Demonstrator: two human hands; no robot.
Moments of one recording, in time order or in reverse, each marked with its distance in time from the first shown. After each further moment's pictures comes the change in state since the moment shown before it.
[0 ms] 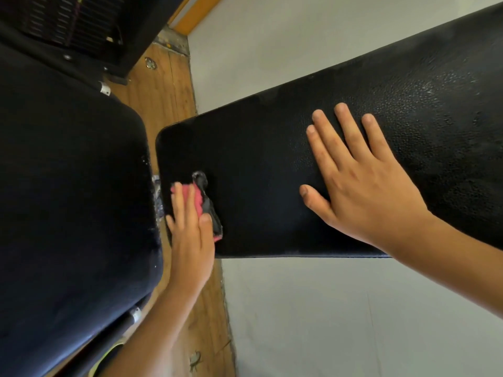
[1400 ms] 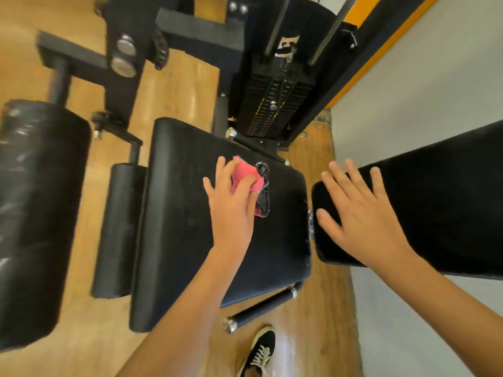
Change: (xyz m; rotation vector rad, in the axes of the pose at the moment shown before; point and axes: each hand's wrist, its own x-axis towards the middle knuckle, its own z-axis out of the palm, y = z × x) left_hand -0.028 0.203 -0.279 0.712 0.440 0.401; right_hand 0.007 -0.085 -0.165 0.720 0.312 0.044
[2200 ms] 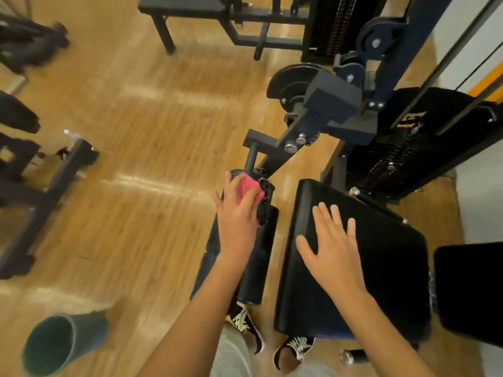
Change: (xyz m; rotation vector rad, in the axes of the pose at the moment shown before) left_hand 0.059 -0.056 -0.334 0.406 0.195 -0.031; right_hand 0.056 -0.273 -0.162 0.650 0.009 -0.005
